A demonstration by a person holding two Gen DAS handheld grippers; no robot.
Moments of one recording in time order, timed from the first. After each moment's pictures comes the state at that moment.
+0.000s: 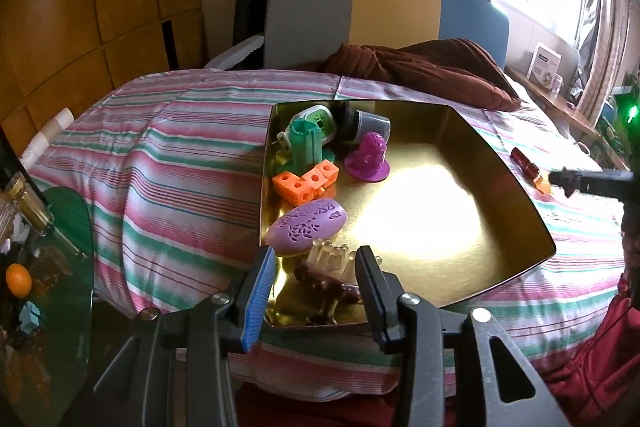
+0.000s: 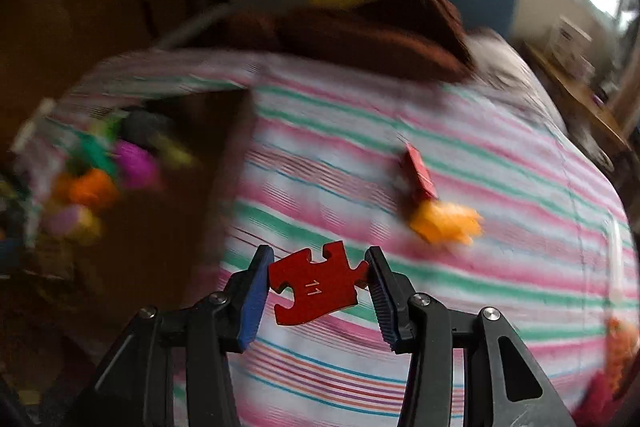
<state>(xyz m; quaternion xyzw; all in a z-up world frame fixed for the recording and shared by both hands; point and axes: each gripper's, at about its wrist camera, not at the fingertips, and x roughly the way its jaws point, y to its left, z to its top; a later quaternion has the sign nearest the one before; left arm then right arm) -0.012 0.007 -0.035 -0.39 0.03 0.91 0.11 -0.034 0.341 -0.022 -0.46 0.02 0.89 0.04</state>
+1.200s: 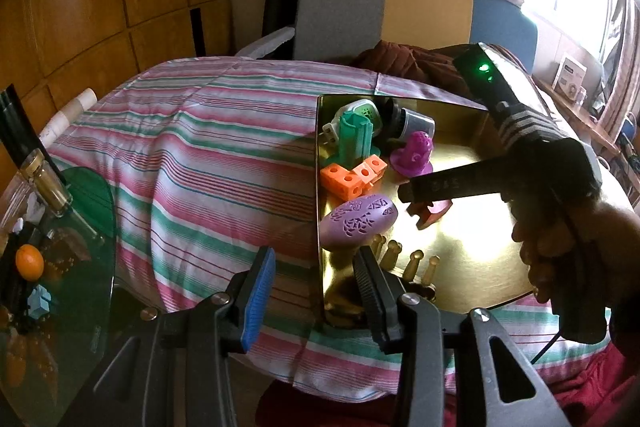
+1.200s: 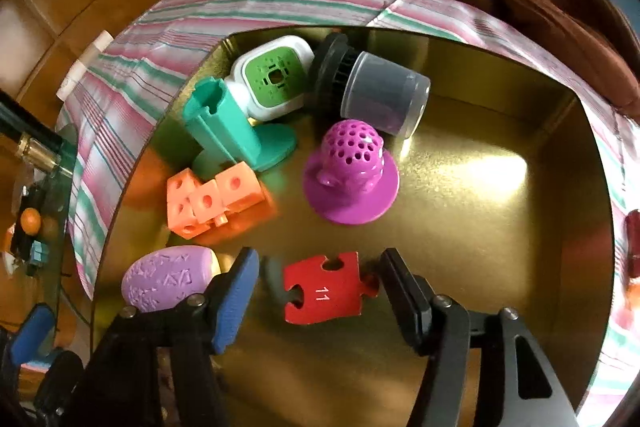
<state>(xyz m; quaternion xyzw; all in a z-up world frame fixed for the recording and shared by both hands) -0.022 -0.024 -0.044 -0.40 0.01 0.91 0.07 -0.152 0.162 -0.090 -0.55 0.03 0.83 -0.09</state>
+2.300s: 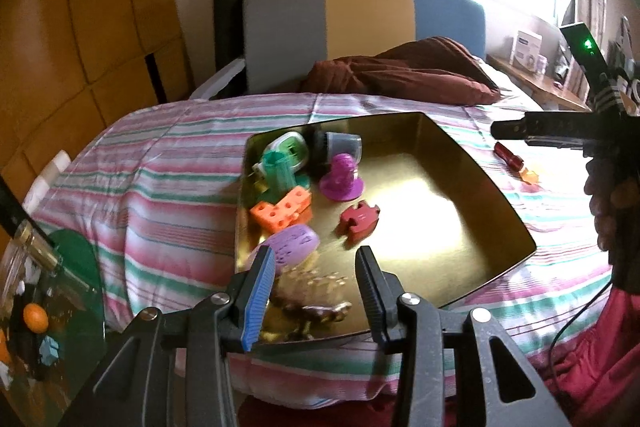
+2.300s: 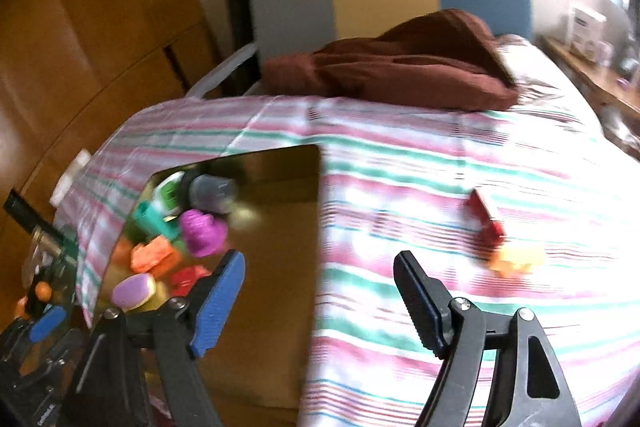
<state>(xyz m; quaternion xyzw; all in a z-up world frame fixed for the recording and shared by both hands) -0.002 0.043 -0.011 -0.37 0.09 0.92 0.14 -0.065 0.329 -0.007 -0.41 0.11 0.91 0.02</state>
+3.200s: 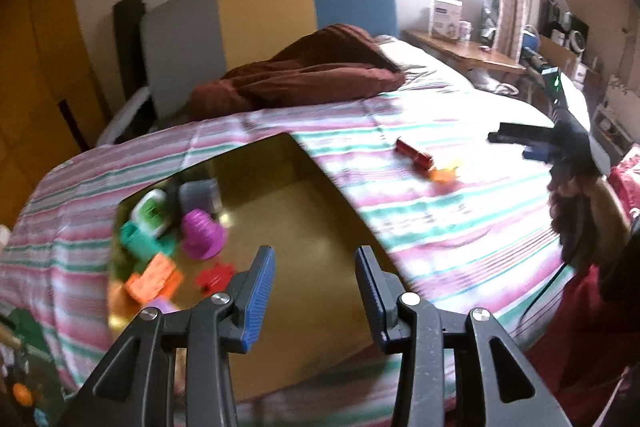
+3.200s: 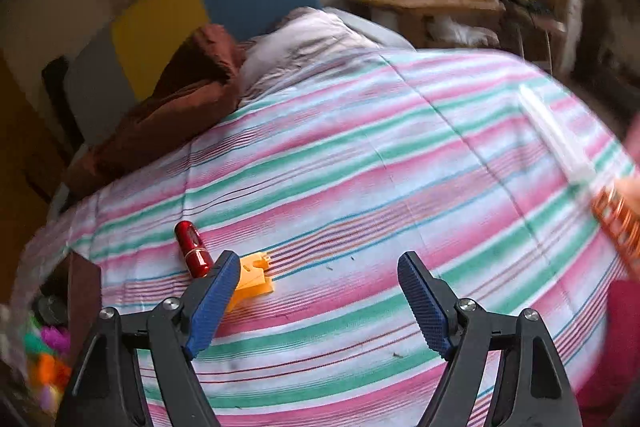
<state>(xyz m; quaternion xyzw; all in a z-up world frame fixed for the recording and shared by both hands) -0.017 0.180 0.009 -0.37 0.13 0.88 0.27 -0.003 0.548 -0.055 -0.37 0.26 0.85 0.27</state>
